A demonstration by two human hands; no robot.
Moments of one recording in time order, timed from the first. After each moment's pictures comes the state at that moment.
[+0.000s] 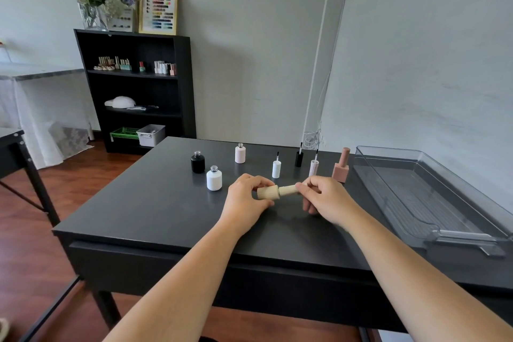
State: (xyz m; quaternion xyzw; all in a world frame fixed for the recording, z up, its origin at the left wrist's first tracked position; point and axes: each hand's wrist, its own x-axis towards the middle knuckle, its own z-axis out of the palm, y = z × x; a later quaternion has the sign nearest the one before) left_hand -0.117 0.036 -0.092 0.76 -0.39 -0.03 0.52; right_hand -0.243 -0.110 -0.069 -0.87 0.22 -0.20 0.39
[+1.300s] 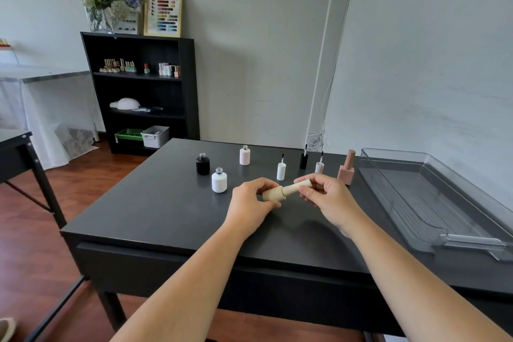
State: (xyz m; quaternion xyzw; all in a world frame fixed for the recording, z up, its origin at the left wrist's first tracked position) left_hand -0.116 0.038 -0.091 0.74 -0.39 -0.07 0.54; right_hand -0.242 -0.100 -0.069 -0.82 0.18 -0.28 0.48
